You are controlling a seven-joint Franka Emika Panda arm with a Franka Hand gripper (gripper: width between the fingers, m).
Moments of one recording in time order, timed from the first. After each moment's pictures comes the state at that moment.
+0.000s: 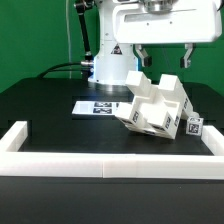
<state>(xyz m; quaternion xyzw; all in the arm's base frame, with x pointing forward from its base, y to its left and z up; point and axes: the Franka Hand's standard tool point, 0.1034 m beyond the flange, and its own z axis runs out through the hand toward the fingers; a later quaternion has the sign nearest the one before) 0.489 0.061 0.132 -0.95 0.29 0.05 0.06</state>
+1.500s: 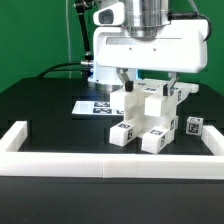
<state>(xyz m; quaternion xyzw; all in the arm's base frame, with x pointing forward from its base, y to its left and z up) 0.541 0.025 0.099 -0.96 0.27 0.03 0.04</state>
